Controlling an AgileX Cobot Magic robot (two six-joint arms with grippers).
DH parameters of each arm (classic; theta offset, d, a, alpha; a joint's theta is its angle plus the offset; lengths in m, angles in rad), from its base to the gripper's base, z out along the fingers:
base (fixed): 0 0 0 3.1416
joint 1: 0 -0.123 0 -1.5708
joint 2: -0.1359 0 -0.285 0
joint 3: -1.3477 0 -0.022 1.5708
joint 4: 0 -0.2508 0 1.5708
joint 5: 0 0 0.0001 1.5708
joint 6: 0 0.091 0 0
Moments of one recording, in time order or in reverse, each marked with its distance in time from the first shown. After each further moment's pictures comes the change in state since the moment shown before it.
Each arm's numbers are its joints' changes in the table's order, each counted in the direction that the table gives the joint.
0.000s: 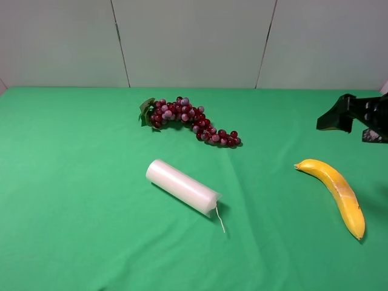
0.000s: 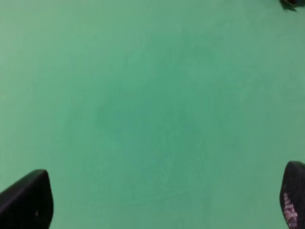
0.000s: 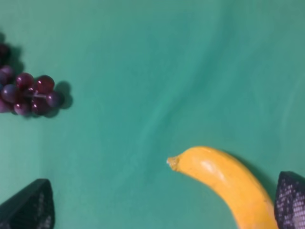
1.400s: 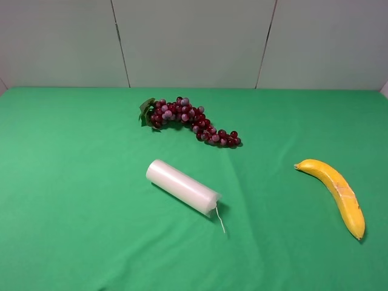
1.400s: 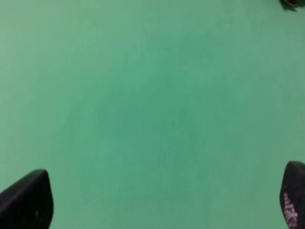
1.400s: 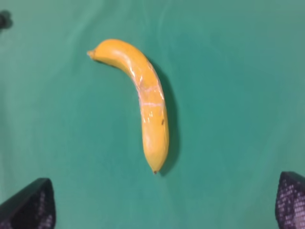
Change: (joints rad) left arm 0.000 0.000 0.000 0.000 0.000 0.000; right arm 0.000 0.824 0.034 0.559 0.728 0.445
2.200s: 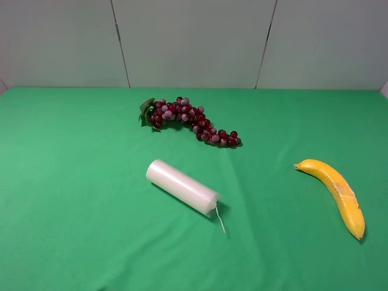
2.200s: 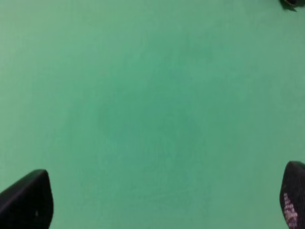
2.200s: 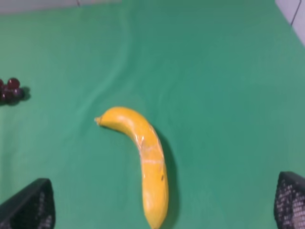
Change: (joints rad) left arm 0.000 0.000 0.000 0.000 0.000 0.000; right arm -0.003 0.352 -0.139 0.013 -0.117 0.003
